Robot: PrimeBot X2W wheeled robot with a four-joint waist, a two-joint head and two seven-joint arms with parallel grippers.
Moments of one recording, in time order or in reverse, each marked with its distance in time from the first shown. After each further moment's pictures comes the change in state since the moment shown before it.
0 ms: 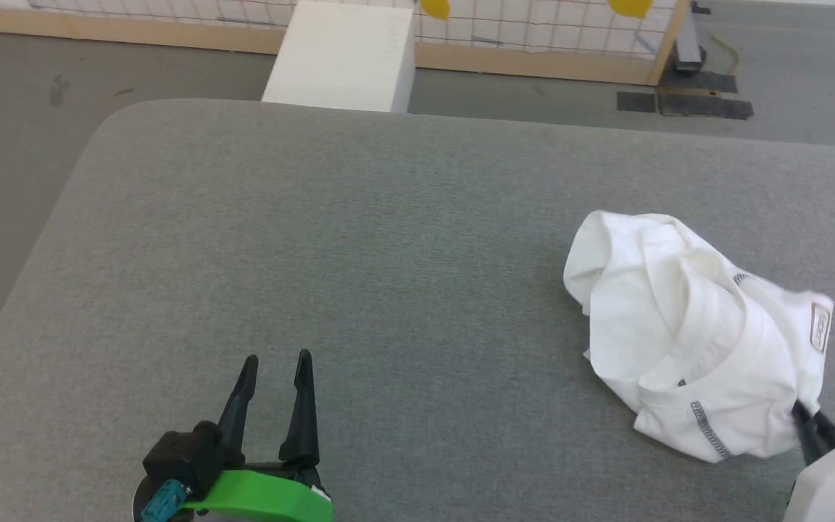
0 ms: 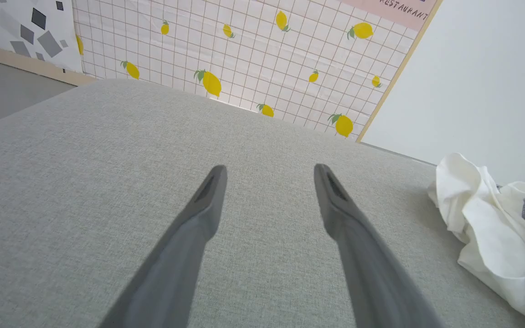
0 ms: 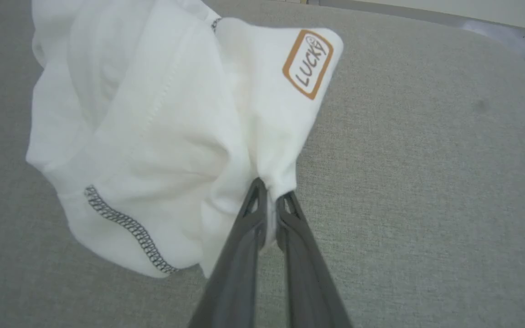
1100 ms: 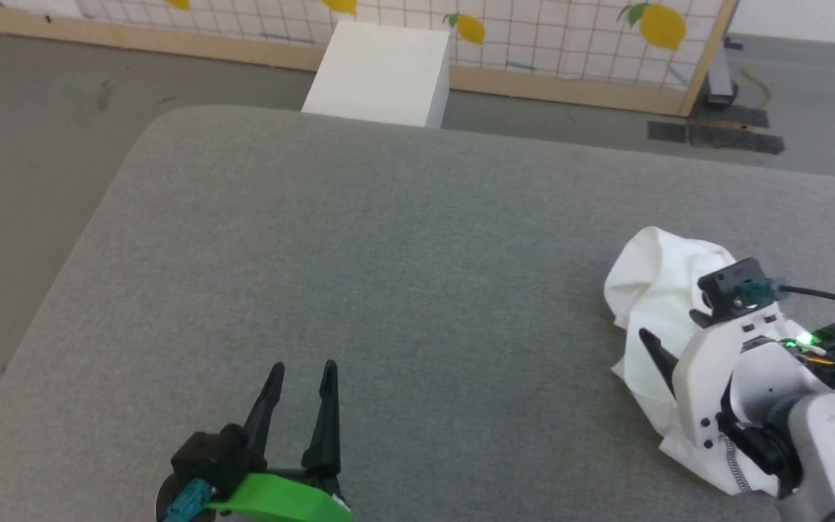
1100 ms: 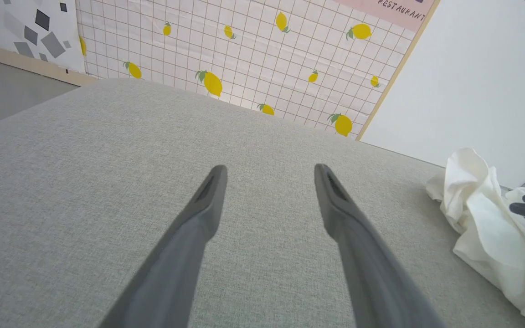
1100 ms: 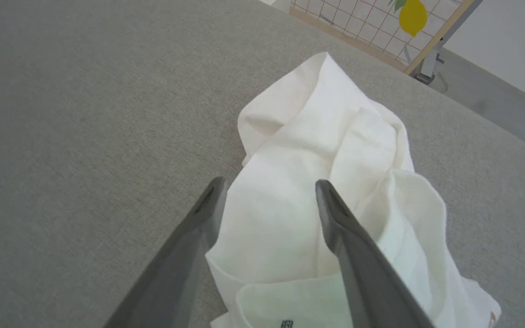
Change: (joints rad) left arm -0.004 0.000 -0.045 0.041 0.005 -0.015 0.000; right arm -0.345 -0.102 0.388 0.083 0.050 0.000 0.300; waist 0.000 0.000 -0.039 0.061
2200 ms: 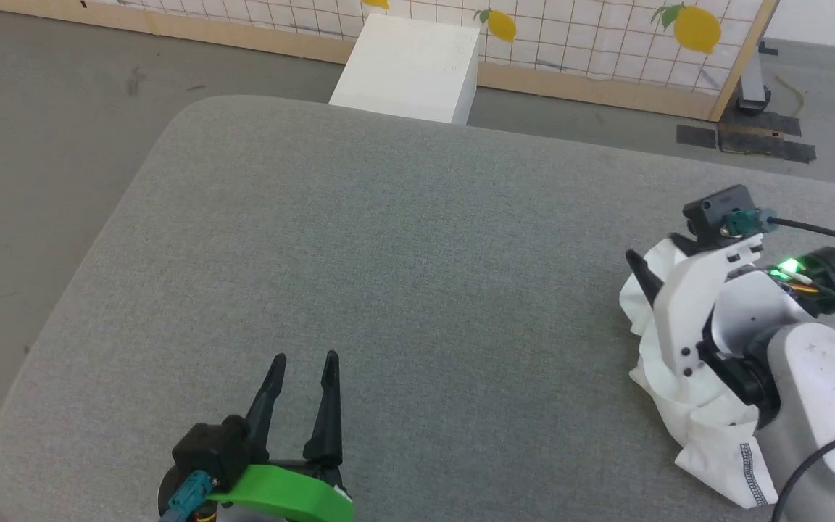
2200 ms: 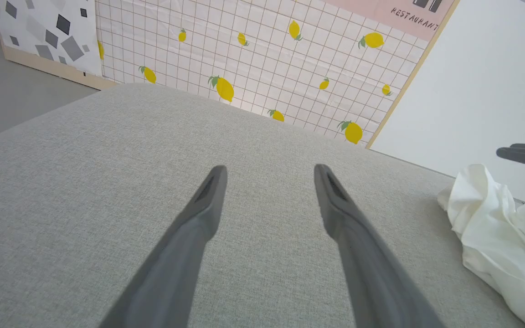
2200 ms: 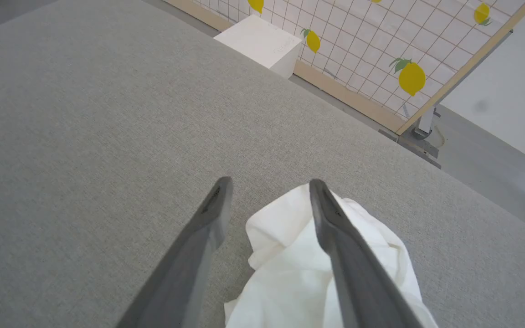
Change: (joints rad) left arm -0.028 0.000 -0.011 0.007 -0.010 0.011 0.000; right arm -0.195 0.054 0.019 0.134 -0.045 0.000 -0.077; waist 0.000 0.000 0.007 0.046
